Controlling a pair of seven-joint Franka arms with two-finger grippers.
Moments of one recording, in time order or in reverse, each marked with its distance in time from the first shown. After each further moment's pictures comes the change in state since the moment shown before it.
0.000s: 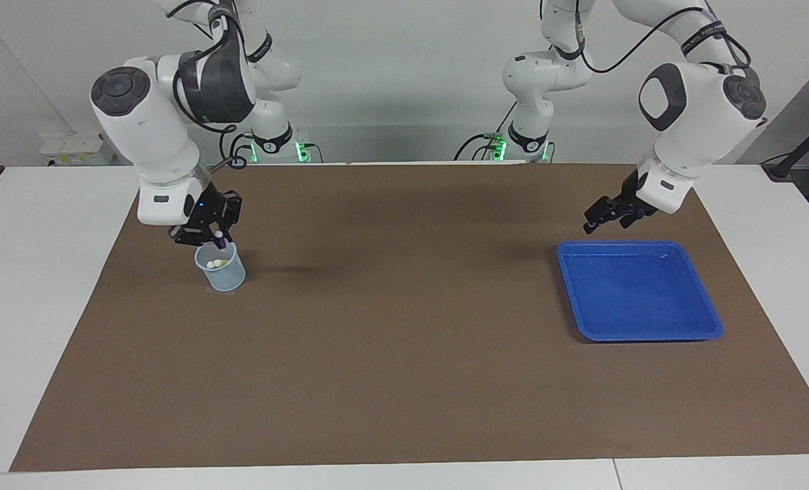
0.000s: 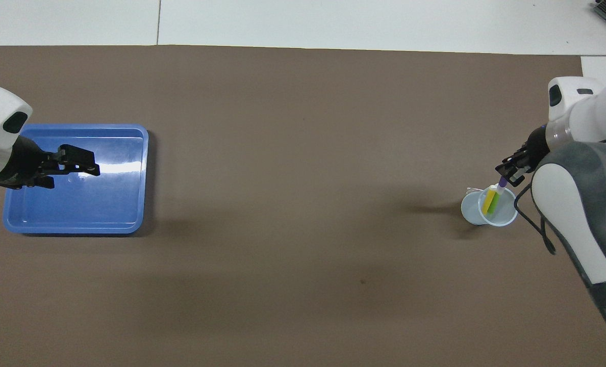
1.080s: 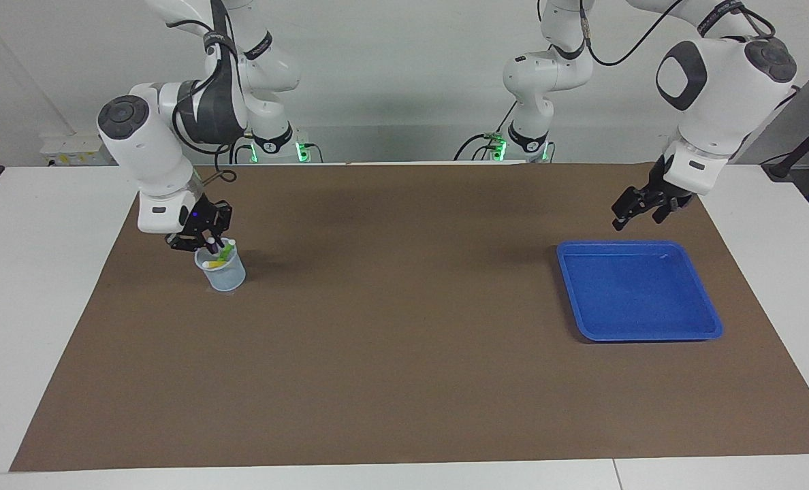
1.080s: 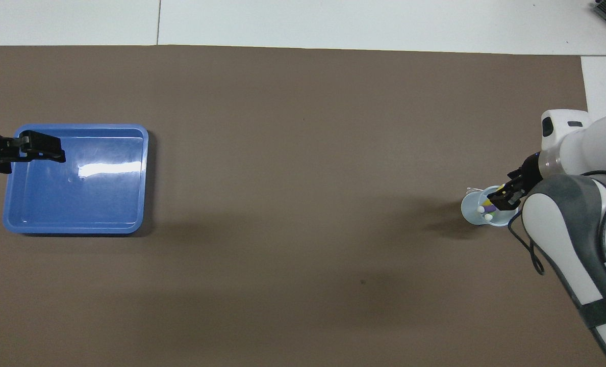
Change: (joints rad) left arm 0.002 -0.022 -0.007 0.120 0.116 -0.065 0.000; right arm -0.012 -0.069 0.003 -0.160 0.000 0.069 0.001
